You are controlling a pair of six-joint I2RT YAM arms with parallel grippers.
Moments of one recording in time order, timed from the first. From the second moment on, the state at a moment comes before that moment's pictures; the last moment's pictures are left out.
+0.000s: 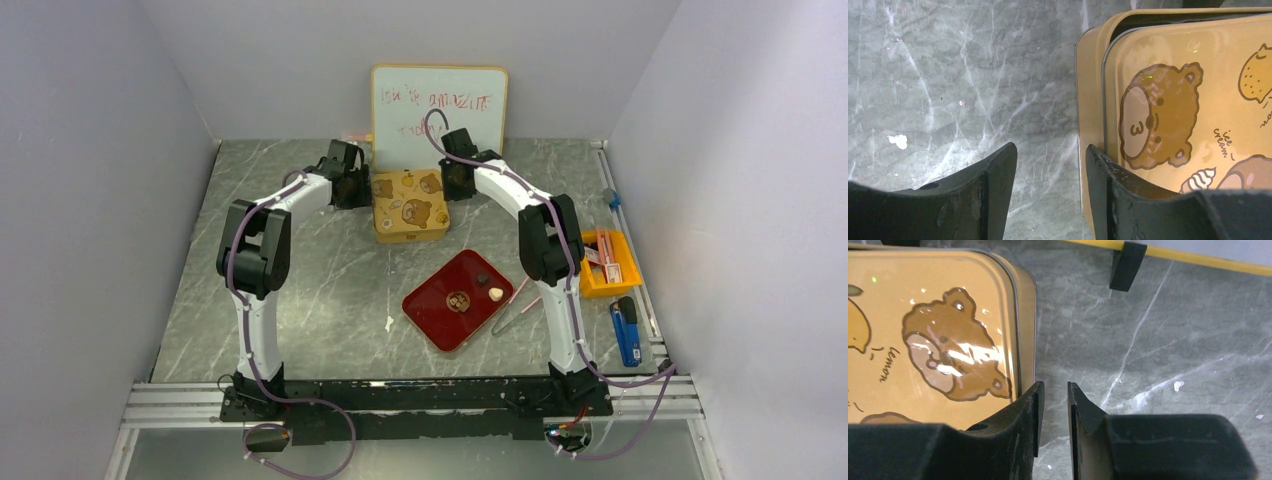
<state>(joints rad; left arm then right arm) -0.30 2.07 1.54 -0.36 -0.01 -0.40 0.43 2.28 1.92 -0.59 0.09 0.28</state>
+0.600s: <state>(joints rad) -0.28 2.06 1.52 -0.36 -0.02 -0.40 0.46 2.17 1.80 -0.59 0.12 0.29</state>
